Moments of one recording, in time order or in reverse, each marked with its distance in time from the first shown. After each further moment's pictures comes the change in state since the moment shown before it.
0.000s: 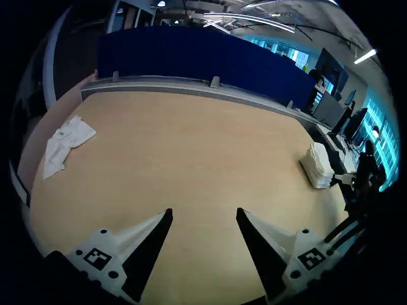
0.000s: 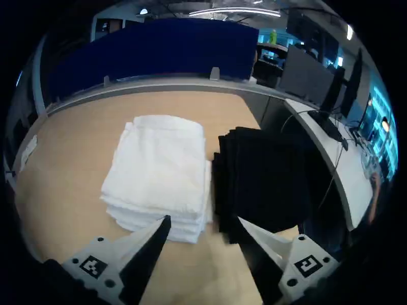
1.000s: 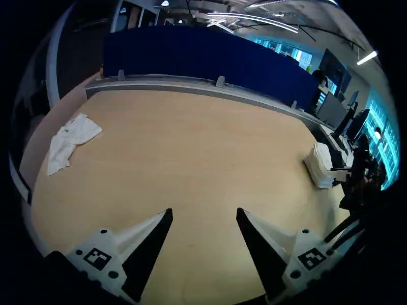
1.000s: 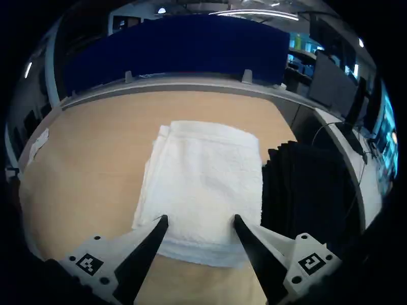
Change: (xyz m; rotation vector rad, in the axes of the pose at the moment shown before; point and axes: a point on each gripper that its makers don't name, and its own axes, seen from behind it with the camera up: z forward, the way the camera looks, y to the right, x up) left arm -0.005 -0.013 -0.005 0.026 -0.001 -0.012; right arm 0.023 -0.064 0.040 0.121 0.013 -0.059
